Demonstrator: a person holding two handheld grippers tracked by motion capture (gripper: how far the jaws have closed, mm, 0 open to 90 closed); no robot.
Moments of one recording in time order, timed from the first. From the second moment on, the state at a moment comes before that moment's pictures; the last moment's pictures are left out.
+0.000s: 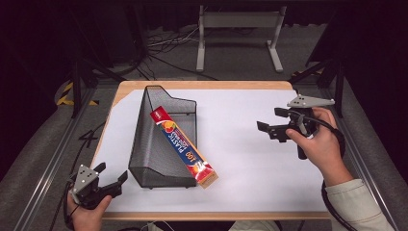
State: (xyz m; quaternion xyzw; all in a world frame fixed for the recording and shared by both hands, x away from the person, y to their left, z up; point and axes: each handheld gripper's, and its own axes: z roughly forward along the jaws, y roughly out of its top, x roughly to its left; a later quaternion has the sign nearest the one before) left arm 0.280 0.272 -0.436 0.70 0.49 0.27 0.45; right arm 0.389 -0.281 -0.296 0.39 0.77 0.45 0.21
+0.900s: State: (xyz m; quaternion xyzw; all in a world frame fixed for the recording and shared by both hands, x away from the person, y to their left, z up) left arm 0.283 0.270 -0.437 0.70 0.49 0.27 0.44; right arm 0.372 -0.332 -0.398 0.43 0.76 0.44 0.22
